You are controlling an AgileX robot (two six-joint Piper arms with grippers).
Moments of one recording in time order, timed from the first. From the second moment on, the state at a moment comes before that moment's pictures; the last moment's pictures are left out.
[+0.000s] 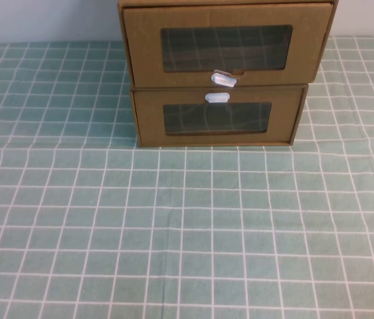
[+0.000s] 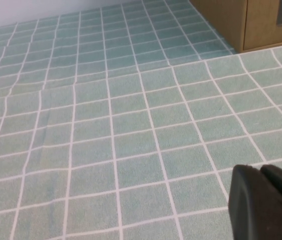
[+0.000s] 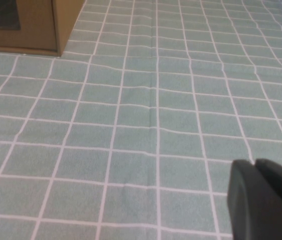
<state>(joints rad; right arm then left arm) 0.01 -0.02 0.02 0.06 0.37 -0.10 -0.14 -0.01 0.02 -0.07 0.35 0.21</state>
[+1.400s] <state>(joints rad) 0.01 -0.02 -0.02 0.05 -1.14 -0.10 -0.14 -0.01 0.00 -0.10 -1.05 -0.05</state>
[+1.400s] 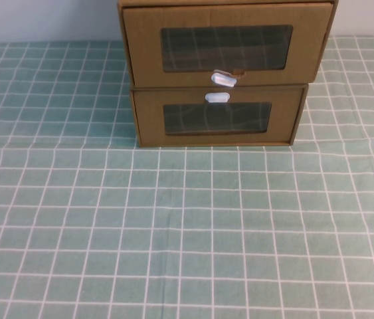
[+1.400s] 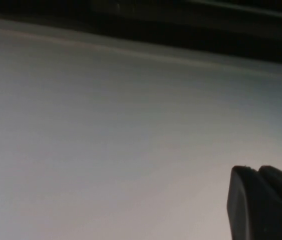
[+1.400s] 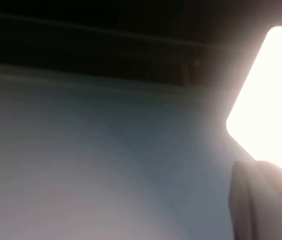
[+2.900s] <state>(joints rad) 0.01 0.90 -1.00 0.62 0.56 -0.82 -0.30 1.22 -1.36 -0.29 0.37 0.29</state>
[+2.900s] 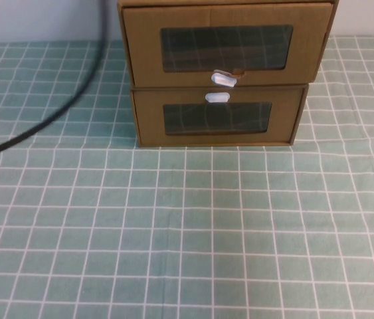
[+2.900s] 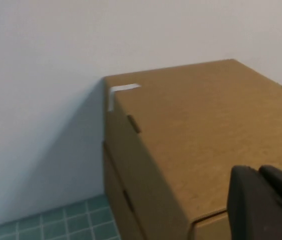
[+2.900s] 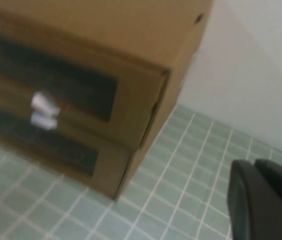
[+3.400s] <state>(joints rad) 0.24 1.12 -1.00 0.52 0.76 -1.21 -0.42 1.83 -2.16 -0.54 0.95 0.51</state>
